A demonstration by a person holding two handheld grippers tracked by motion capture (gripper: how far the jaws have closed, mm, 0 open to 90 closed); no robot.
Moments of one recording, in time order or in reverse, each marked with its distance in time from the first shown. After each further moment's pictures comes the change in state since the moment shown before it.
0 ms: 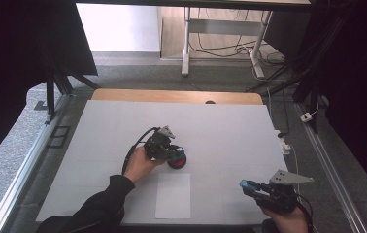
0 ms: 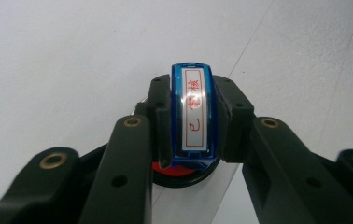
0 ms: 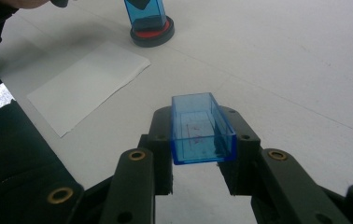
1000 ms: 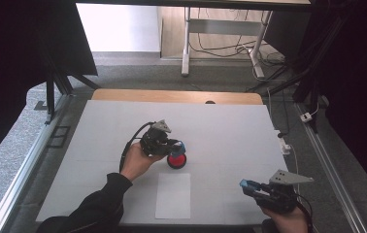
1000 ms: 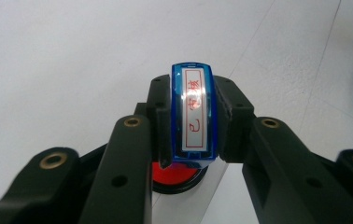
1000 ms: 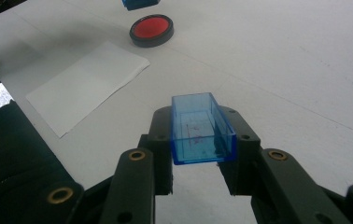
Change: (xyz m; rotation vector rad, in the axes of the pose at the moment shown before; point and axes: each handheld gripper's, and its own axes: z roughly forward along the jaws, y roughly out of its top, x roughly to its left) left arm -0.002 0.008 -0.025 -0.079 -0.011 -0.005; right arm 0.000 0.000 0.000 0.000 -0.004 -0.001
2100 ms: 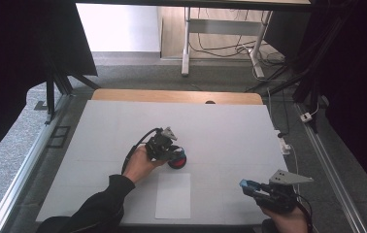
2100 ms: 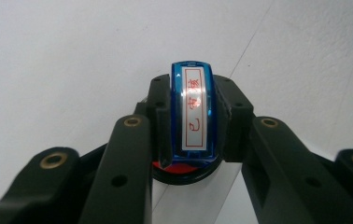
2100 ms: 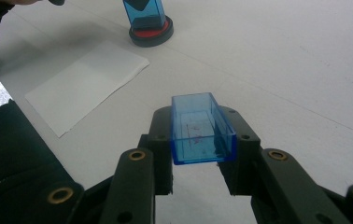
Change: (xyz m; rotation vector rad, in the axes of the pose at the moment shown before) left arm -0.007 -0.007 0.025 0.121 0.070 0.078; right arm 0.000 0.000 0.000 0.007 -0.006 -0.005
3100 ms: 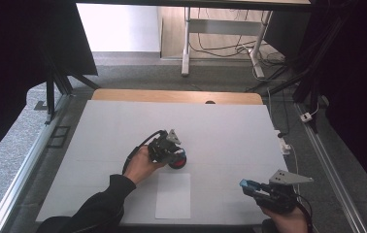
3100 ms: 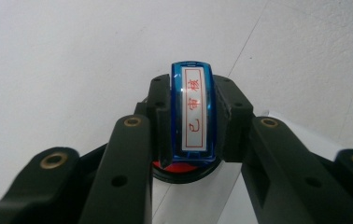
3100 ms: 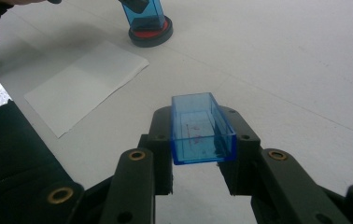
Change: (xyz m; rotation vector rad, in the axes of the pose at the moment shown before) left arm -0.010 0.005 0.001 0.030 0.051 0.066; right arm 0.000 0.000 0.000 -0.004 -0.002 0.000
